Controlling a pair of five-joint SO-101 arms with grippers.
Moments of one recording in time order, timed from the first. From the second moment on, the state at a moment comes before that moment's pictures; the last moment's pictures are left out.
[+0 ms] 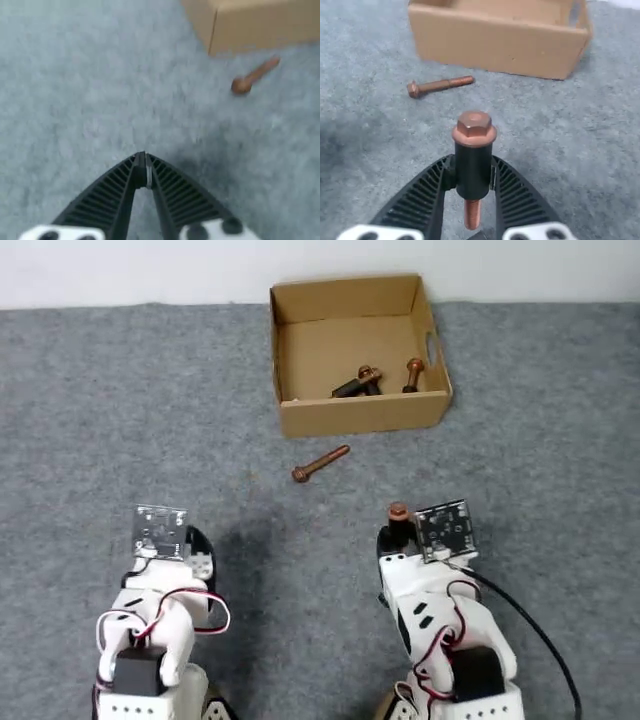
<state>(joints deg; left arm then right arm) -0.6 -103.8 93.8 61.6 5.3 -14.6 -103.2 84.7 58.4 2.1</state>
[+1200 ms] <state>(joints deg) -0.5 -103.7 96.7 64.6 12.4 -9.8 -2.2 13.9 23.2 -10.1</state>
